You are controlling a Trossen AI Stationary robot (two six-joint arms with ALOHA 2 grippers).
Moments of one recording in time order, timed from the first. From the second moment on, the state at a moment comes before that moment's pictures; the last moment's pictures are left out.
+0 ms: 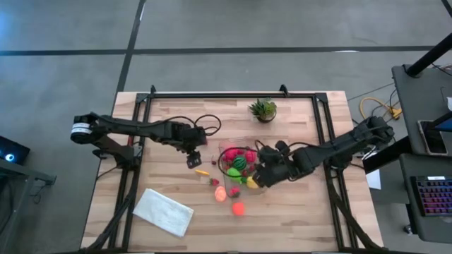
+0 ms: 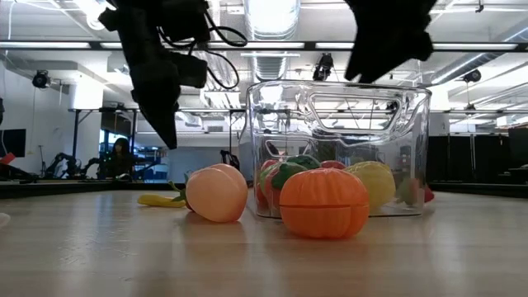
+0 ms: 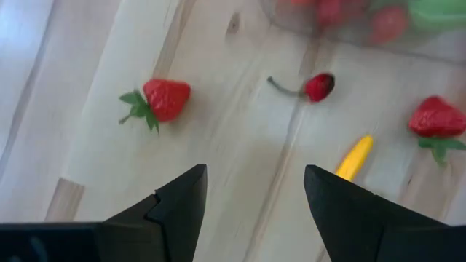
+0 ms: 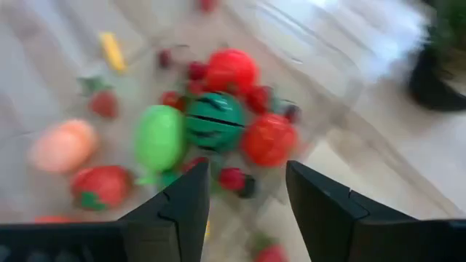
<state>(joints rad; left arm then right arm) 0.08 1.41 0.97 -0.73 -0.09 -0.25 0.37 1.52 1.19 -0.82 0.55 0.91</state>
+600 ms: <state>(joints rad) 0.08 1.31 0.85 -0.68 -0.10 -0.26 0.47 1.54 1.00 -0.97 0.28 1.19</state>
